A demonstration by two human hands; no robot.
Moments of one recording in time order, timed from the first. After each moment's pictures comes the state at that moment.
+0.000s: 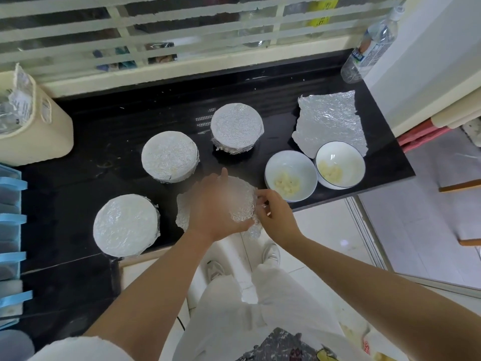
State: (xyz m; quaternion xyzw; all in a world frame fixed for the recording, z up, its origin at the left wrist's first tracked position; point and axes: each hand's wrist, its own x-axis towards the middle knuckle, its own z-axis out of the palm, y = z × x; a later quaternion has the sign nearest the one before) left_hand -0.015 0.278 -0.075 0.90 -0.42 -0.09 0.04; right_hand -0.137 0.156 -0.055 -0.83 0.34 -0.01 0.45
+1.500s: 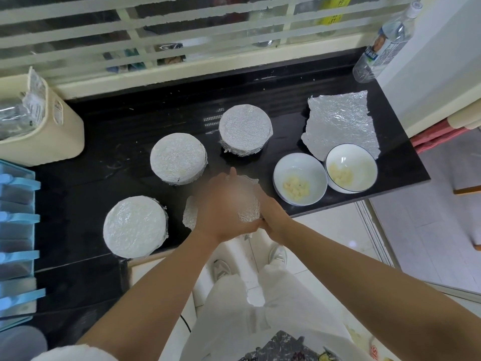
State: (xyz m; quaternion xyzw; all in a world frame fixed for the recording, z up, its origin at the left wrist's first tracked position) left_hand -0.011 0.274 -0.060 0.90 -0.41 -0.12 0.05; right_hand -0.090 0.157 -0.067 -0.45 0.47 0.10 0.75
